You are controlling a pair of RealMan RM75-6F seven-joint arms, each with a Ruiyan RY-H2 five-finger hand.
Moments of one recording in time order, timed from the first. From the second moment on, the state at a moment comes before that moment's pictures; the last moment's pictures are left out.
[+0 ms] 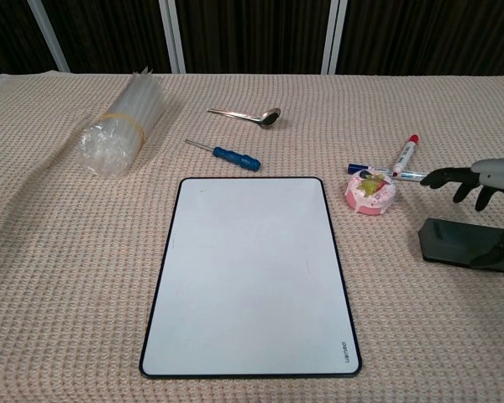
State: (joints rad) left arm -0.03 -1.10 -0.06 -1.68 1.48 1.56 0.03; right arm 0.60 -1.28 0.01 -1.67 -1.01 0.93 -0.25
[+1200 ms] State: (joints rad) left arm -0.03 -1.11 -0.06 -1.68 1.49 1.57 0.03; right arm 0.06 -1.15 -0.08 -1.68 -1.57 1.66 -0.19
